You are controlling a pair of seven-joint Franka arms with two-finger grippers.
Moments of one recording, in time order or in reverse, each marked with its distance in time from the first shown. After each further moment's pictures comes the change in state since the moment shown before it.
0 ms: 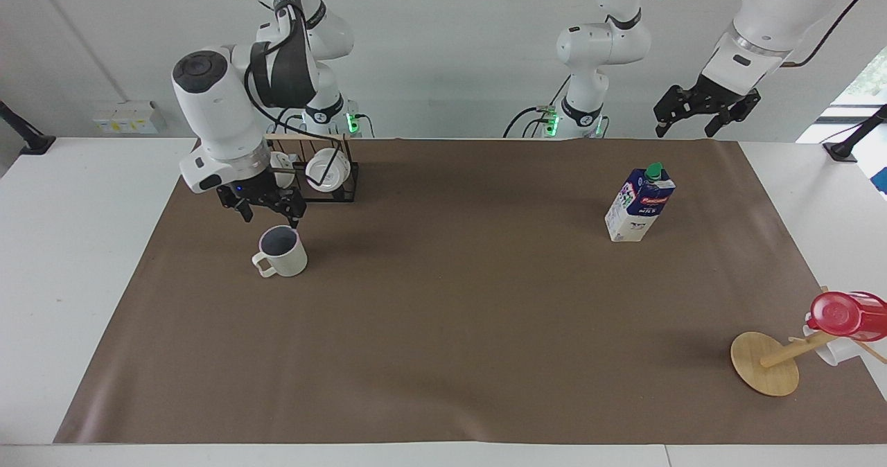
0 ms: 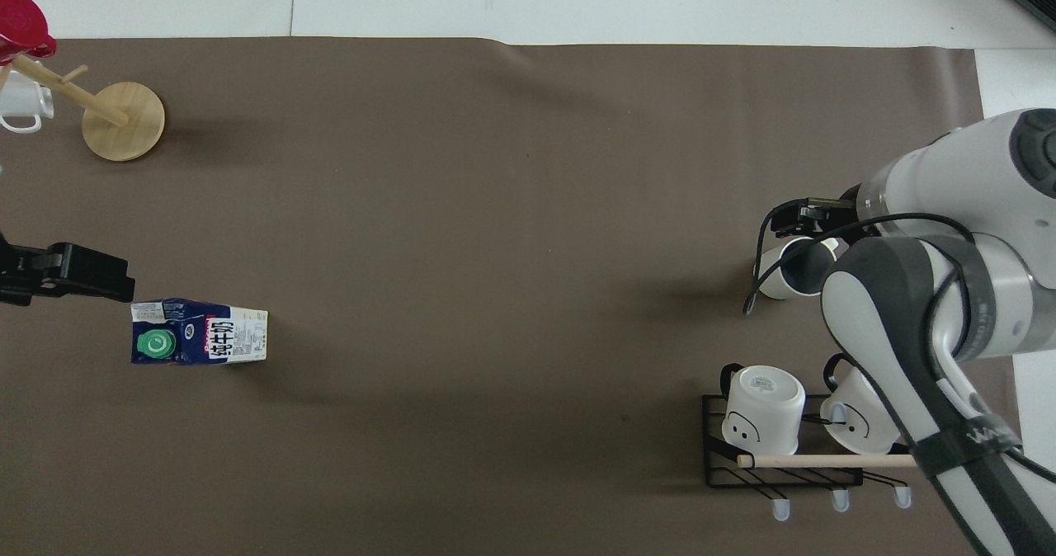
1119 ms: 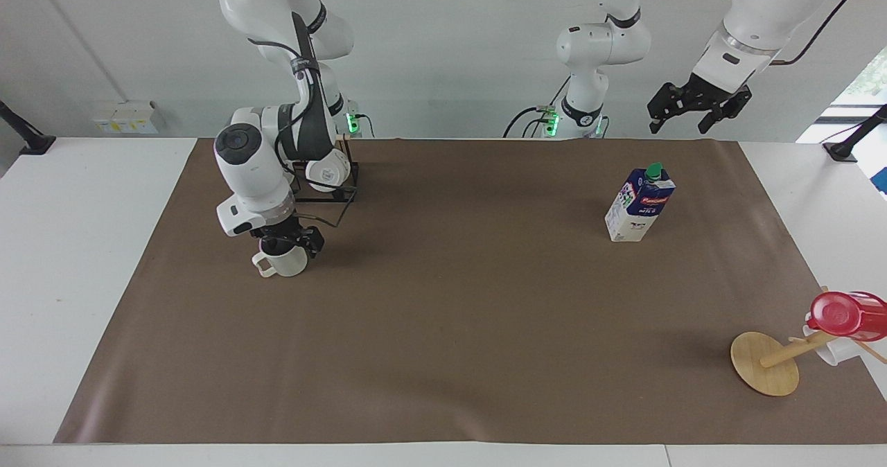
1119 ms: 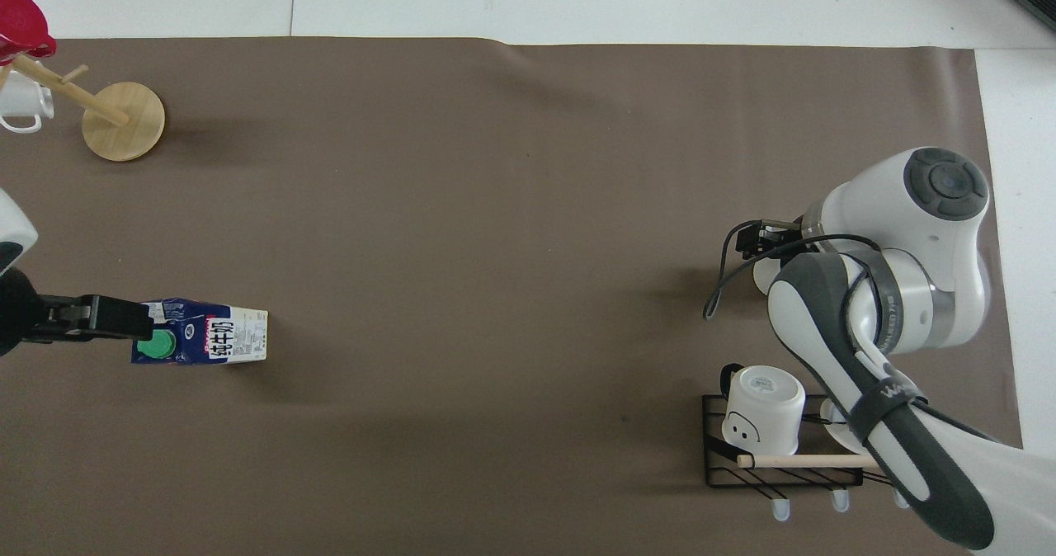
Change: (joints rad) left arm 0.000 -0.162 -0.007 -0.260 0.000 0.128 0.001; right arm 0.003 0.099 0.001 -0.096 0.009 0.132 0.058
